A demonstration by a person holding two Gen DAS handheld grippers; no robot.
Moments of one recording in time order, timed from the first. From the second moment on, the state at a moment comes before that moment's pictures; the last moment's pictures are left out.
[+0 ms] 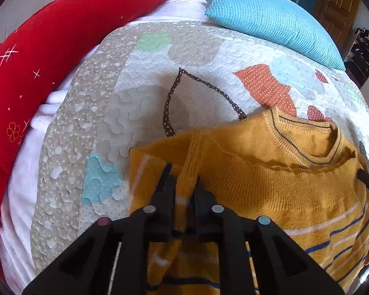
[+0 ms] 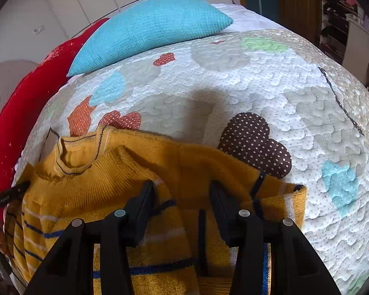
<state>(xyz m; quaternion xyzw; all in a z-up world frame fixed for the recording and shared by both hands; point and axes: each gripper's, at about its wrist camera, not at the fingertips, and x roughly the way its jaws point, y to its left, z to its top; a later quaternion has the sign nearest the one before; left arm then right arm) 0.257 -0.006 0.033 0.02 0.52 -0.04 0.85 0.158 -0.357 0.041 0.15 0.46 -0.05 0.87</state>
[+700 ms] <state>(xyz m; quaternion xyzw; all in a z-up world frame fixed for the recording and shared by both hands) 0.071 0.087 0.020 -0.18 0.50 -0.11 0.84 0.035 -0.415 0.095 0.26 0.38 0.01 0.89</state>
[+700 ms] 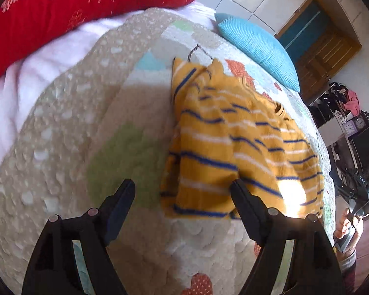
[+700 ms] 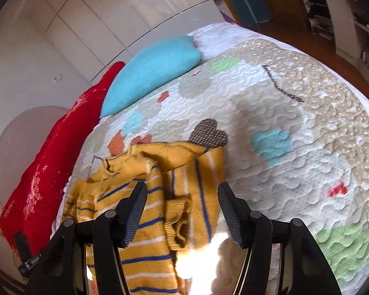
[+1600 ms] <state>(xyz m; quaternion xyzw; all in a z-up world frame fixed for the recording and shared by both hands) 0.043 0.057 0.003 -0.09 0.43 -0.12 0.89 -0.043 -0.331 0.111 0.08 0.24 -0.10 0.96</state>
